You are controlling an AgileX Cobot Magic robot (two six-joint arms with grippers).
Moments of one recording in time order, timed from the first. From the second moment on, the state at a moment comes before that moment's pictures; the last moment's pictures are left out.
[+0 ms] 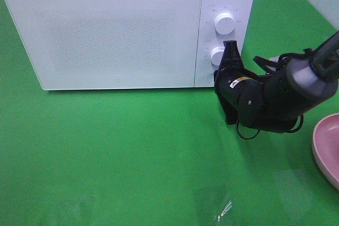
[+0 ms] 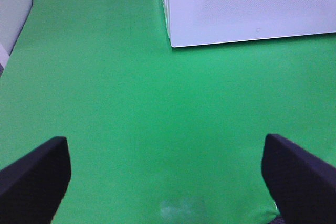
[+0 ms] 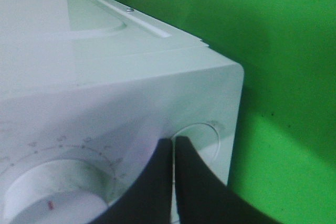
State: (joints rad) left arm -0.04 -0.01 -0.52 -0.06 1.09 0.09; right arm 0.54 2.12 -0.83 0.56 -0.87 1.28
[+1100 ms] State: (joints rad) left arm -0.04 -0.01 -0.52 -0.06 1.08 0.09; right arm 0.55 2.19 -0.88 0.60 -0.97 1.28
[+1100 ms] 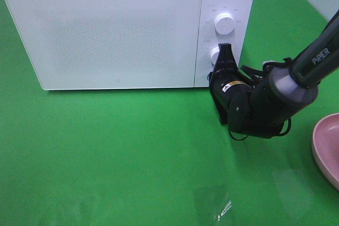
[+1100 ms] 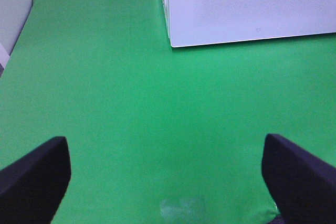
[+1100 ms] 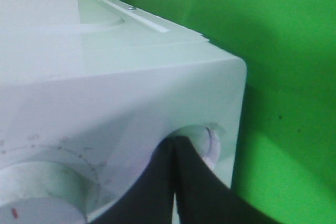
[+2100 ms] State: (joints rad) left arm -0.04 -0.01 -0.52 -0.06 1.08 0.09; right arm 0.56 2.21 -0.91 0.60 -0.99 1.28
